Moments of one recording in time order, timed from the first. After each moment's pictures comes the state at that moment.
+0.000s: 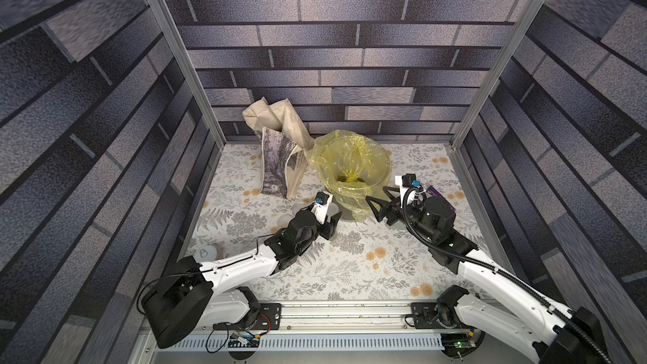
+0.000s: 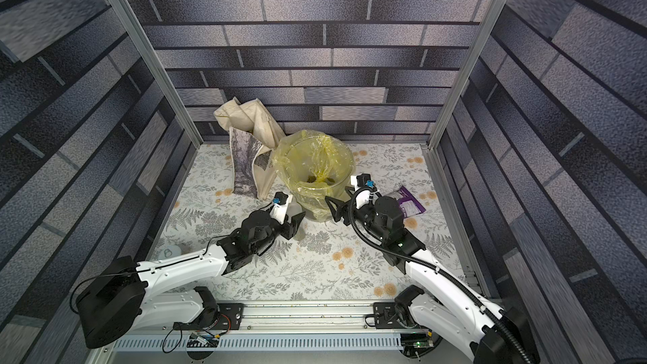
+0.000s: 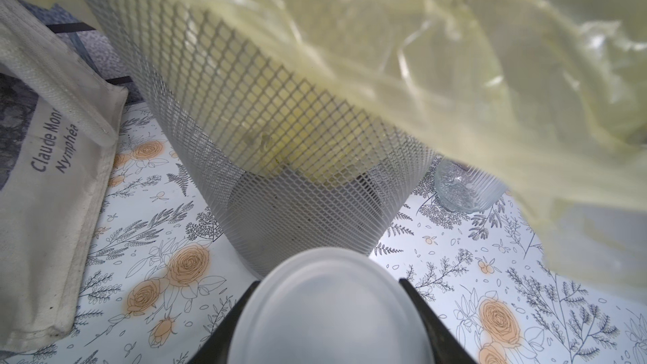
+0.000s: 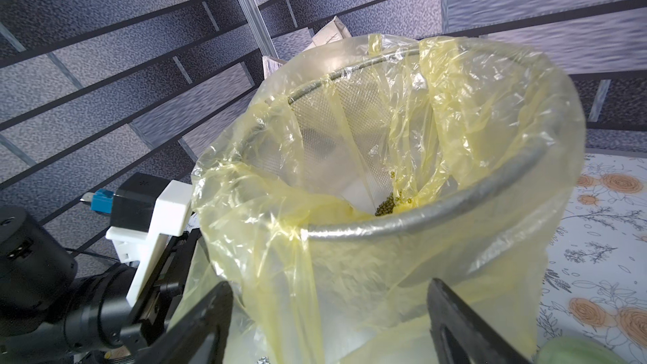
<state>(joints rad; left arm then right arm) -0.81 1.23 0.50 0.42 -0.13 -0.14 0.59 0.91 0.57 0.21 -0.20 0.30</state>
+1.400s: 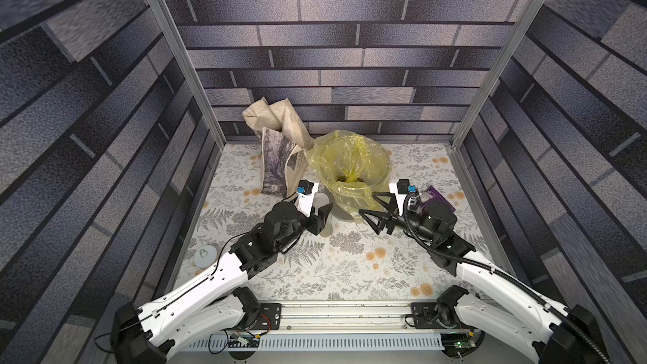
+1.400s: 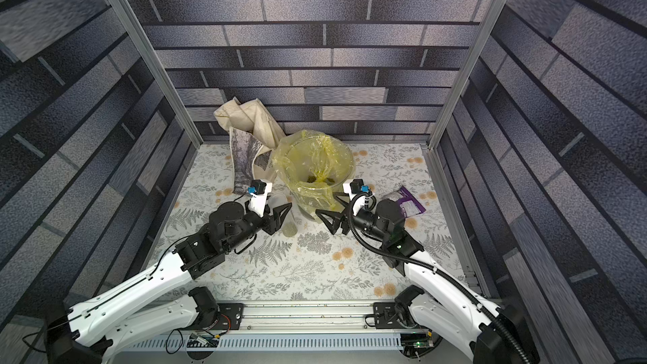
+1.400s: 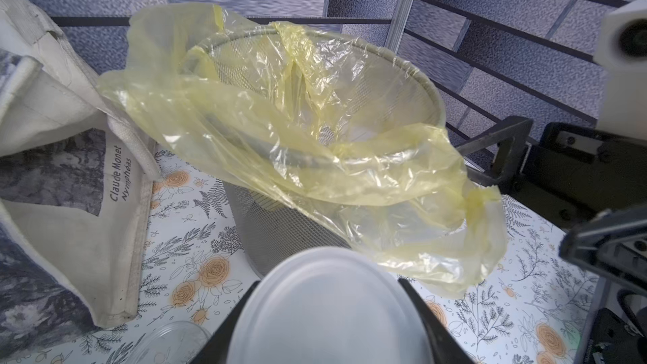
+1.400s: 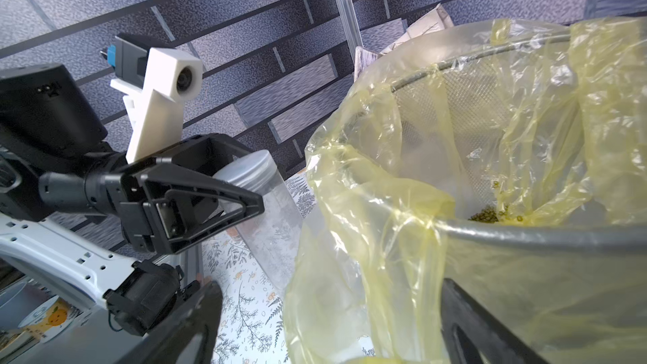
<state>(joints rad) -0.81 0.89 0.75 -0.11 -0.10 -0.19 0.59 0.91 0.52 0.35 -0.52 0.32</state>
